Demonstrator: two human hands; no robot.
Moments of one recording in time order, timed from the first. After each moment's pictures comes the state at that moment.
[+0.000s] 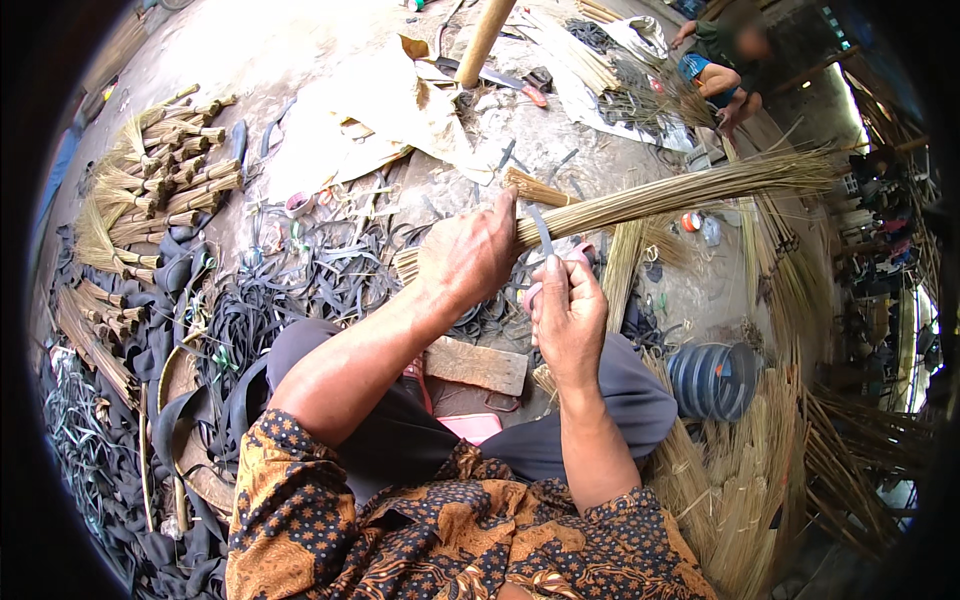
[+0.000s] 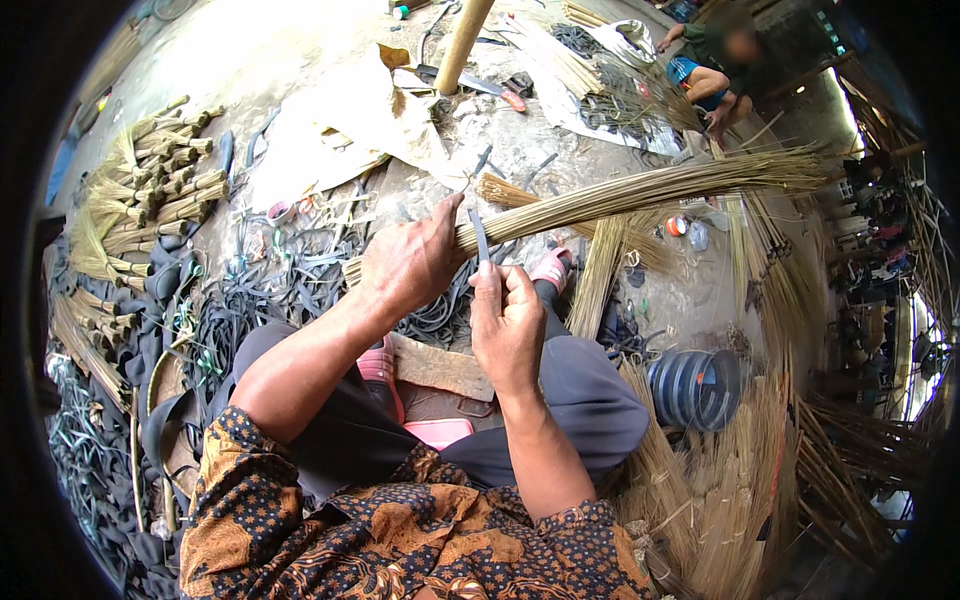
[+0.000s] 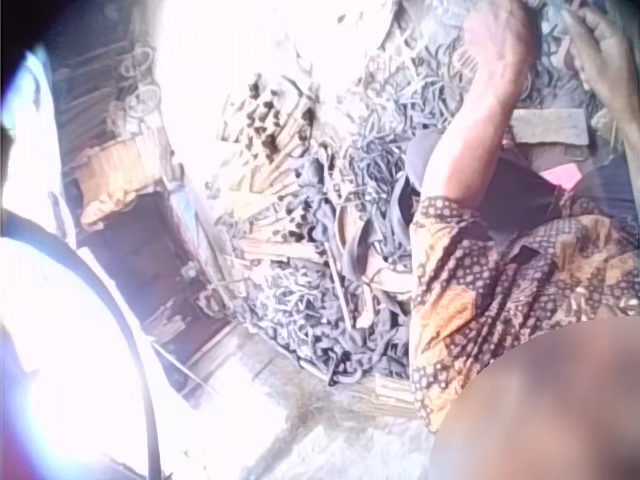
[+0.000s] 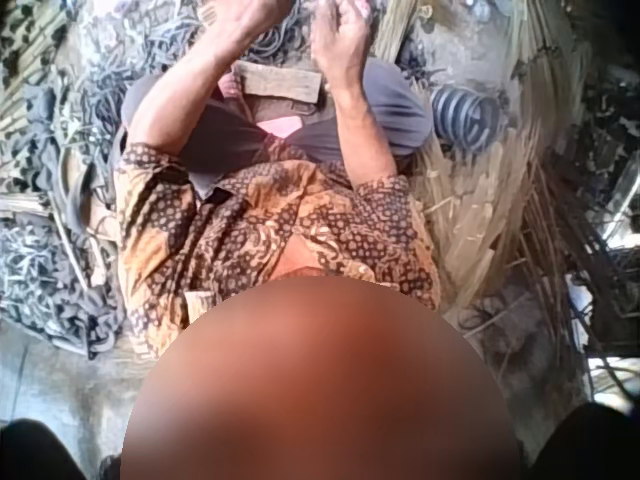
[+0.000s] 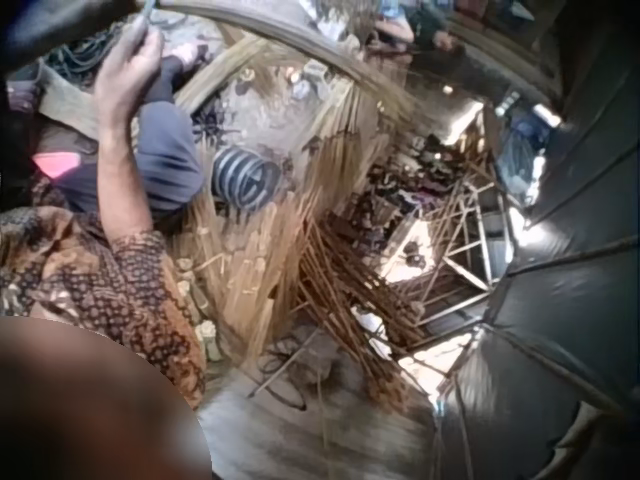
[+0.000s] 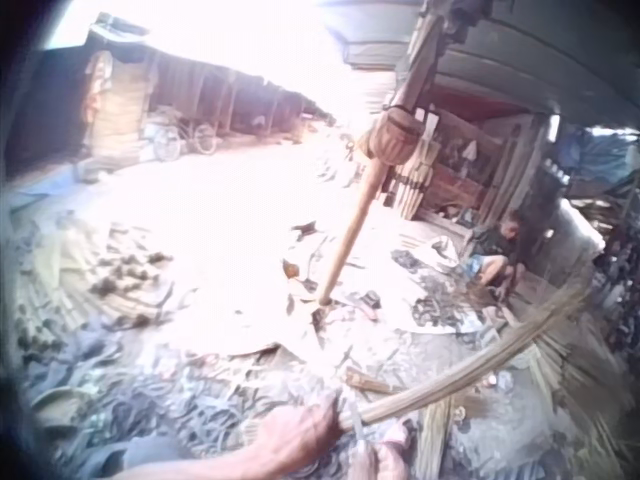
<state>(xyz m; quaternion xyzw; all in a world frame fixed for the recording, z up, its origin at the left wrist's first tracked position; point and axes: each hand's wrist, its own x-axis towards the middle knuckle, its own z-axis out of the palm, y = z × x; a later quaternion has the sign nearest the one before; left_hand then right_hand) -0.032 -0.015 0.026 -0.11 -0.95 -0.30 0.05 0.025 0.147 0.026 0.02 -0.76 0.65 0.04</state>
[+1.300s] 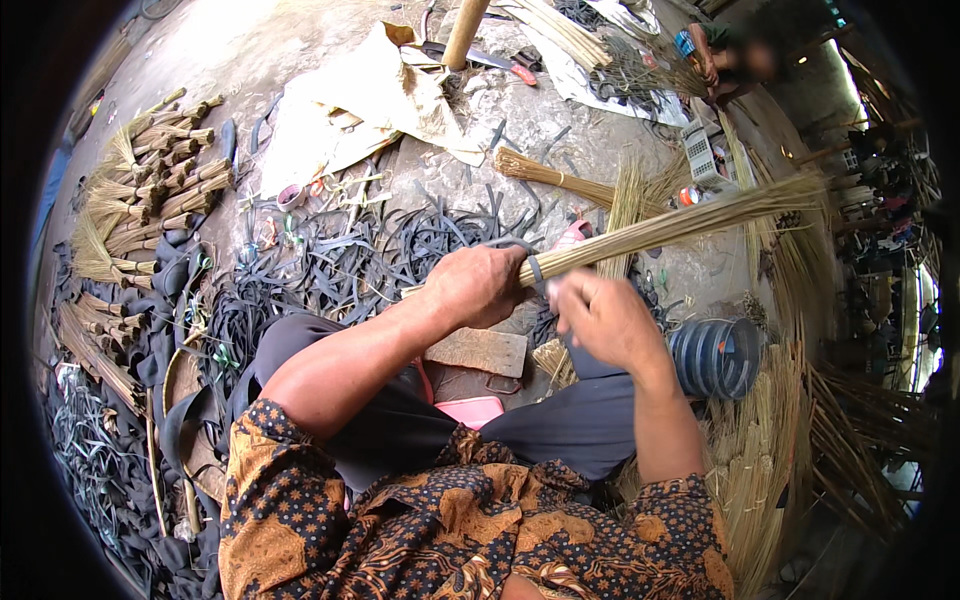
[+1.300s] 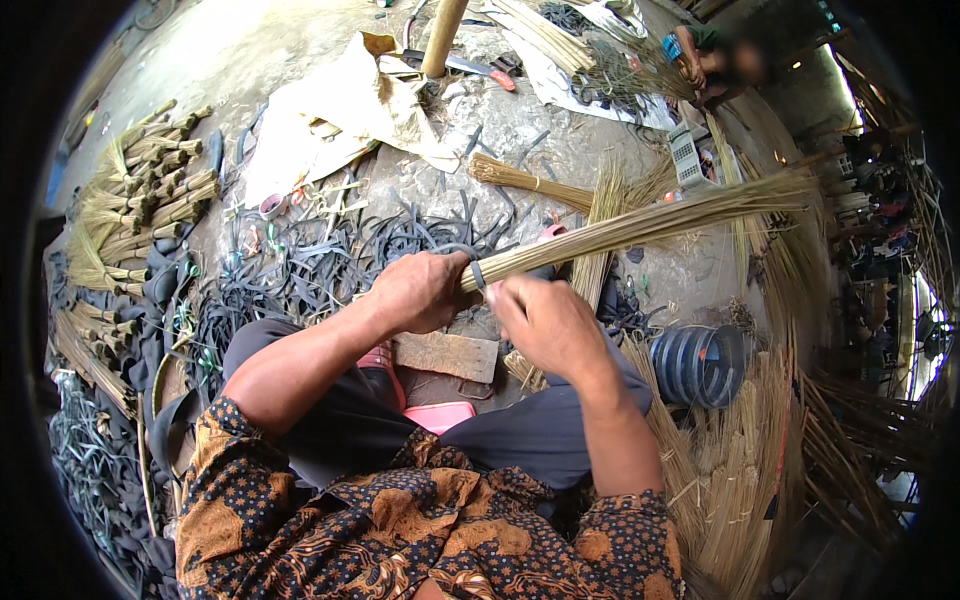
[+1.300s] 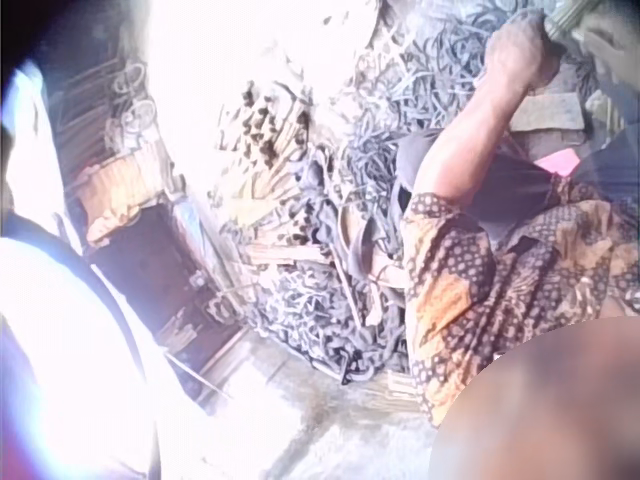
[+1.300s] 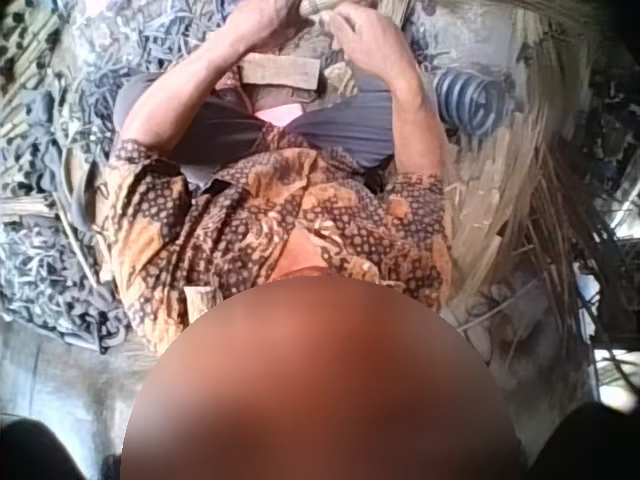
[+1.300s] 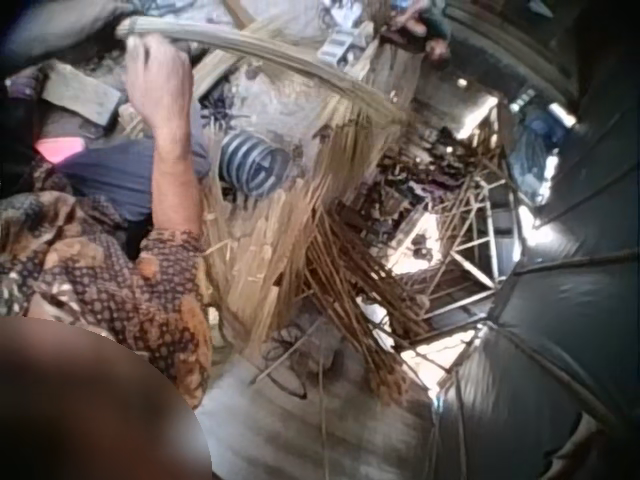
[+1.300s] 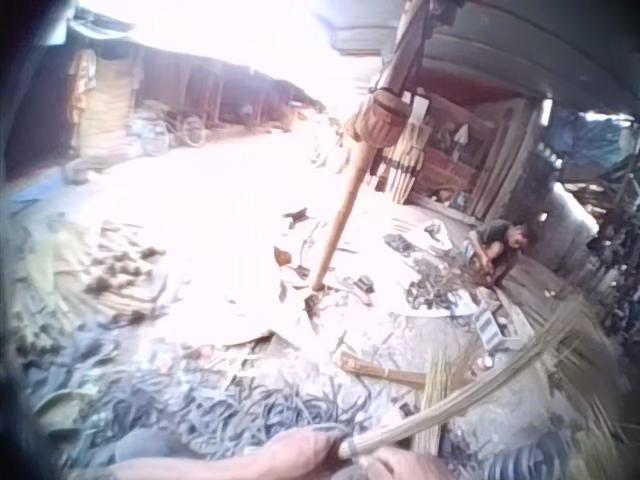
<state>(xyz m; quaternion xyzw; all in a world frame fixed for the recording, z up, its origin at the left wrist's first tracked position) -0.005 0.003 0.014 -0.21 -0.90 -0.36 -0.15 0.019 0.212 0.091 0.08 -0.92 0.30 -0.24</state>
